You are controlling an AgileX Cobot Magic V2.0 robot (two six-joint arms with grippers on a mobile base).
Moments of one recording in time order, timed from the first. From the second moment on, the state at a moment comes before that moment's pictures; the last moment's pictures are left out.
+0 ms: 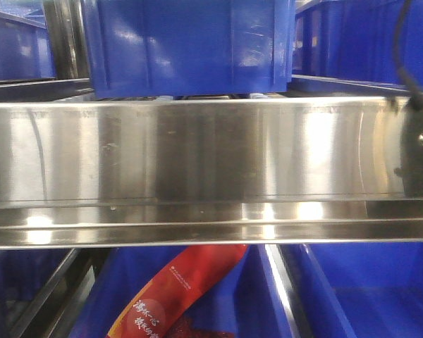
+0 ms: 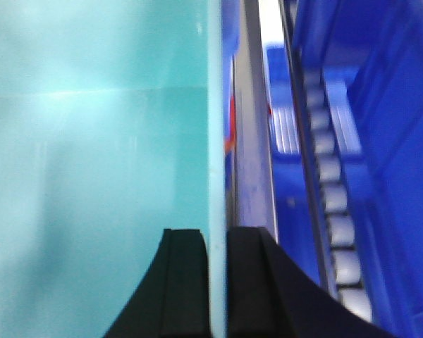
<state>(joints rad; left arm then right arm) -0.40 1.53 -1.76 0.39 1.01 -0.61 0.39 1.64 -1.94 -0.27 1.16 0.45</state>
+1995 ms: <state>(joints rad) -0.40 1.50 -1.90 0.39 1.03 -0.53 0.40 1.60 -2.05 -0.29 1.14 0.38</state>
